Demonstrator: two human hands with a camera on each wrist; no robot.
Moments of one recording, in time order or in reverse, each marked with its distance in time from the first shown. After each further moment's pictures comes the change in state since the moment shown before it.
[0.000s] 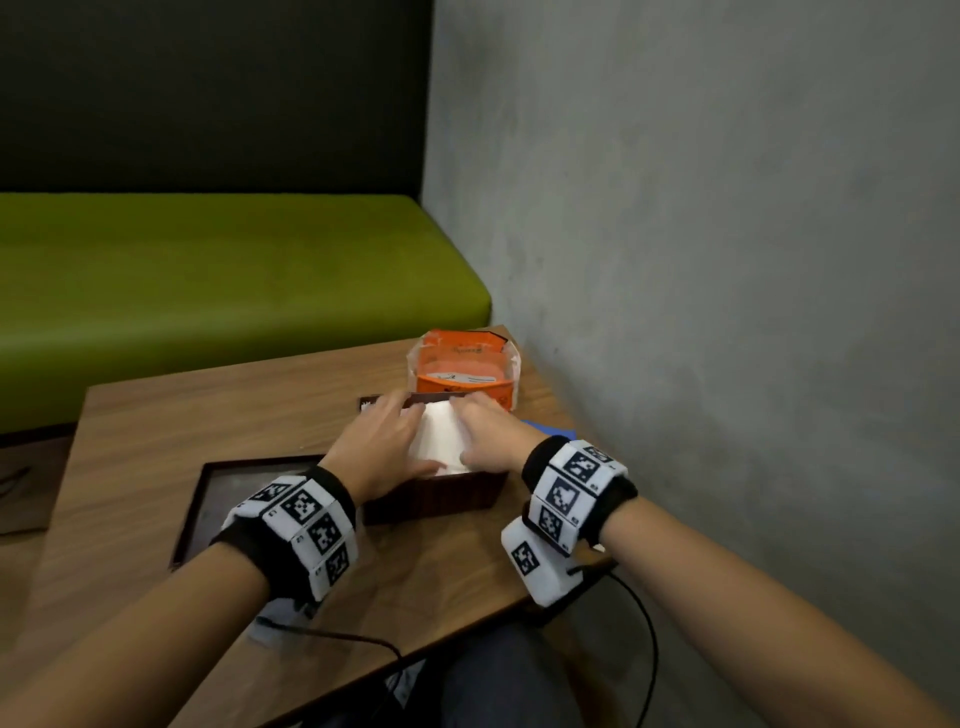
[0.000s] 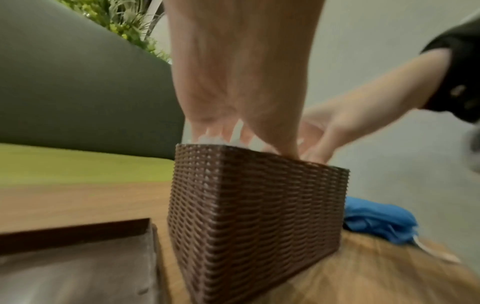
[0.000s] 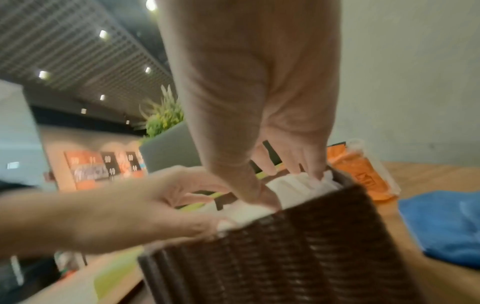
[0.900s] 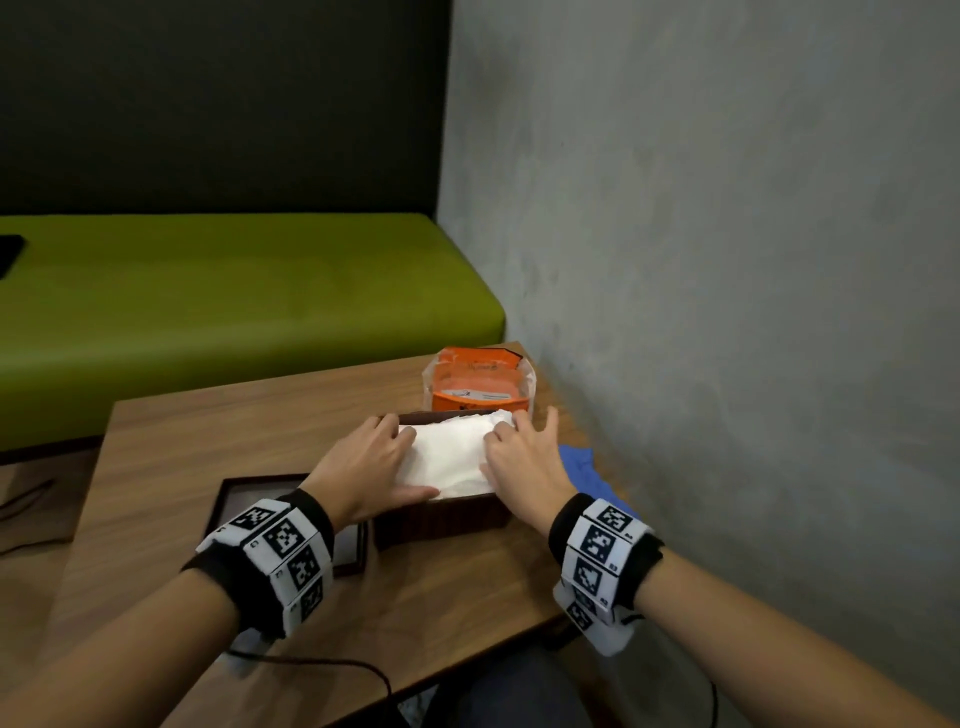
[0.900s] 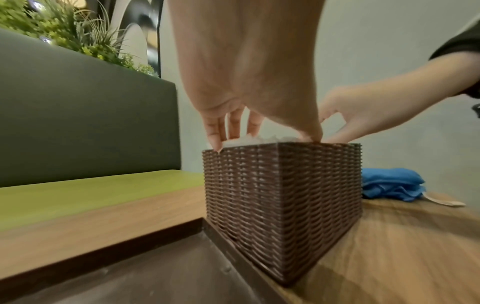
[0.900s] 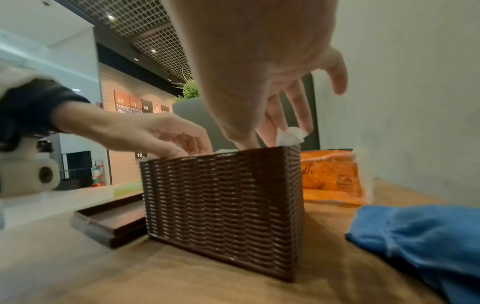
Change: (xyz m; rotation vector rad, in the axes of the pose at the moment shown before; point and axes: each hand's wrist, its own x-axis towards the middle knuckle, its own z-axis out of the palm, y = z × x) left_hand -0.012 -0.025 -0.002 0.126 0.013 0.033; right_hand -0.013 0.008 0.026 -0.598 0.375 0.057
